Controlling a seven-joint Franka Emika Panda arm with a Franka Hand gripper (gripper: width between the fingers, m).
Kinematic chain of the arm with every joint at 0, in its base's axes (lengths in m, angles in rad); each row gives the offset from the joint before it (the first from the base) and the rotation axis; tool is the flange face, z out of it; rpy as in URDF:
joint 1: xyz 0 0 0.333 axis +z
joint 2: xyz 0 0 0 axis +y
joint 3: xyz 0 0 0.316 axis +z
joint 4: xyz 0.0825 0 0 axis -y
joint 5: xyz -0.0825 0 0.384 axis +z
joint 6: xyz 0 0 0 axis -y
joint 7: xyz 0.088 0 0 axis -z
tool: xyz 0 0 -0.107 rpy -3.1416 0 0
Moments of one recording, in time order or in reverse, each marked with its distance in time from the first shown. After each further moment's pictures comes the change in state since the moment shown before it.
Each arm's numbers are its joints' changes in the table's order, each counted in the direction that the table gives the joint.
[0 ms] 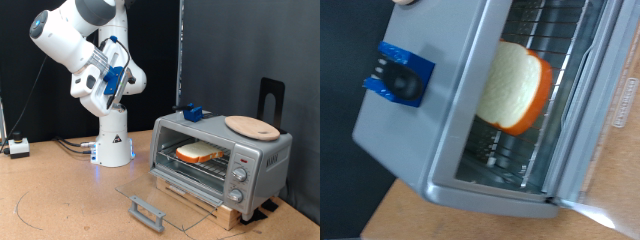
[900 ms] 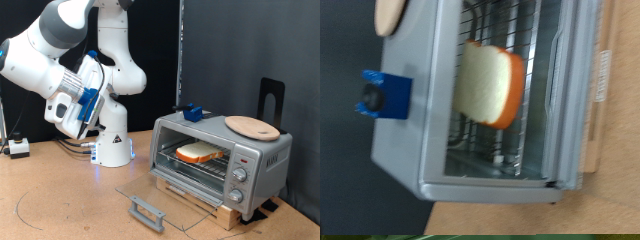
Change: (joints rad) arm -0.028 0.265 -0.094 0.156 0.034 -0.105 0.071
